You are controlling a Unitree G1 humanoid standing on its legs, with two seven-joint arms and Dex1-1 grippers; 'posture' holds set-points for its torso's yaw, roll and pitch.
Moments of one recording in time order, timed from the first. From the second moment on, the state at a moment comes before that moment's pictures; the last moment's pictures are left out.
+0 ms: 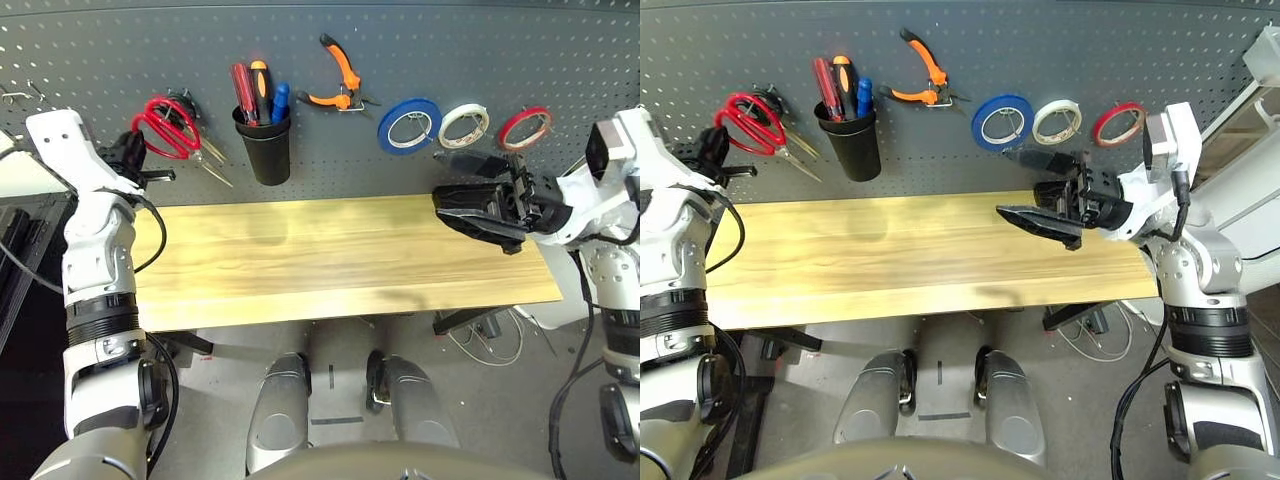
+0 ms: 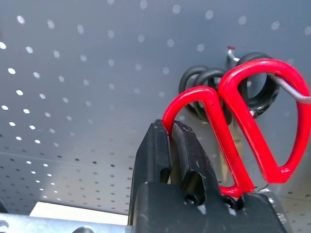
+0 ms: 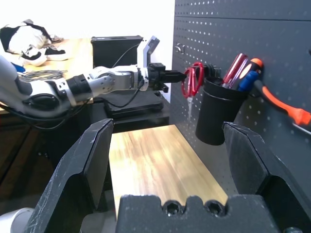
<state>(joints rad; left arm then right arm) -0.54 0.51 0.37 0.32 -0.20 0.22 -0.19 -0.37 -0.57 -0.15 -0.10 0.77 0.32 1.26</state>
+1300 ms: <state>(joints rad) -0.17 0.32 0.31 0.36 -0.15 -0.12 -0.14 -0.27 -0.26 -0.18 0.39 0.23 -0.18 0.44</state>
